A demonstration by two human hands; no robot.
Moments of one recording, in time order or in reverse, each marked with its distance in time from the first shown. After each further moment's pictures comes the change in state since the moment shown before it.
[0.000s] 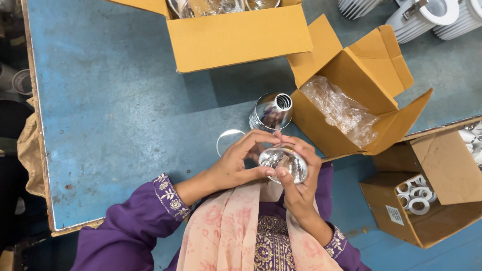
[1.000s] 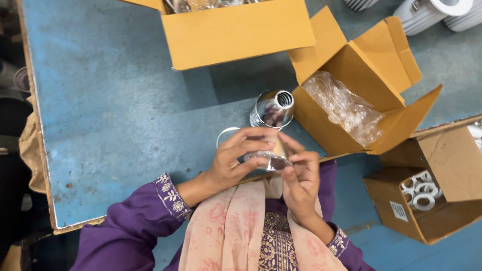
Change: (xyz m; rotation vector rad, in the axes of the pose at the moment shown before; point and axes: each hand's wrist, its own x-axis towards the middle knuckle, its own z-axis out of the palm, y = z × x) left_hand 0.002 0.007 -0.001 0.313 0.189 0.284; right_hand -0.020 0.024 -0.007 0.401 0.077 0.187
